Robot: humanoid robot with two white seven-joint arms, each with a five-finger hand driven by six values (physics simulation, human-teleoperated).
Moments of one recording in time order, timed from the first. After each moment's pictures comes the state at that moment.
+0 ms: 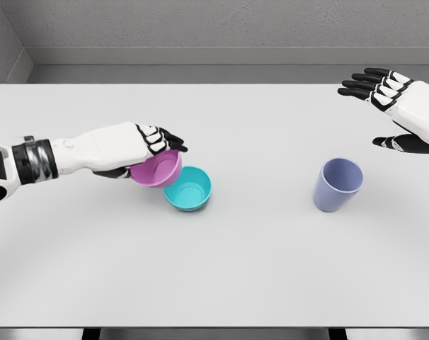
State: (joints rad) left arm -0.52 0.72 -0.53 -1.66 -0.51 -0.61 -0.47; right arm -0.22 -1.03 0.23 -1.71 0.32 -0.61 0.02
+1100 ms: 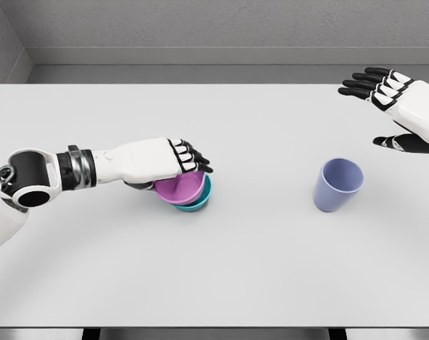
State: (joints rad) left arm -0.55 0.62 -0.62 -1.62 -0.63 -0.61 -0.48; right arm -0.22 -1.03 0.23 -1.71 0.32 -0.61 0.02
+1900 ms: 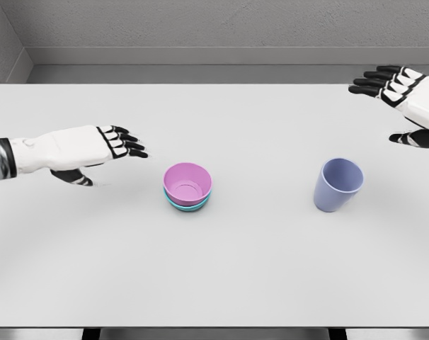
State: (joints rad) left arm -0.55 0.93 -0.58 -1.60 -0.39 -0.61 -0.47; right arm -0.22 -1.04 0.14 -1.70 0.32 -0.61 0.24
